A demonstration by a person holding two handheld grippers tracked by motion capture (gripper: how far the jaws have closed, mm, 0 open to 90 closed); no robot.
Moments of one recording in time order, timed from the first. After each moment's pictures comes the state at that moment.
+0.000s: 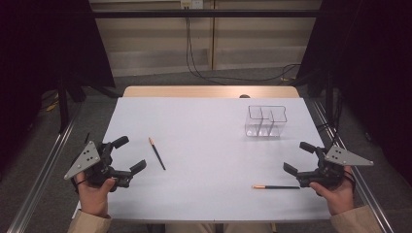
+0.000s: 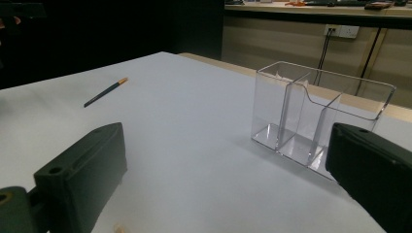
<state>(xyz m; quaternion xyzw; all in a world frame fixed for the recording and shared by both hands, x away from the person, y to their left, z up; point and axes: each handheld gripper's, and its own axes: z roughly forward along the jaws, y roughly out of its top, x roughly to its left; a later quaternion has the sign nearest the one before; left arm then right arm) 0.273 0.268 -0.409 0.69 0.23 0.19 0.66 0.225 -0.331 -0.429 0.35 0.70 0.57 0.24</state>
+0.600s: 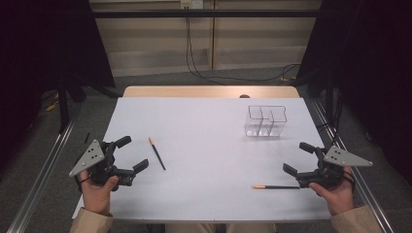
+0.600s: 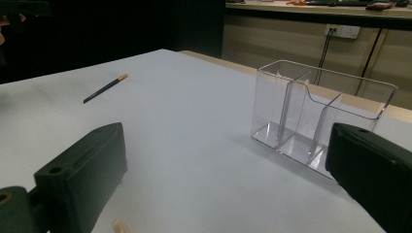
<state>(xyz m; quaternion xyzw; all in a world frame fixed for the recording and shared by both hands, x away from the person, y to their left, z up) 0.278 0.260 -0.413 0.70 0.23 0.19 0.65 0.224 -0.331 -0.430 0.34 0.71 0.57 0.24</state>
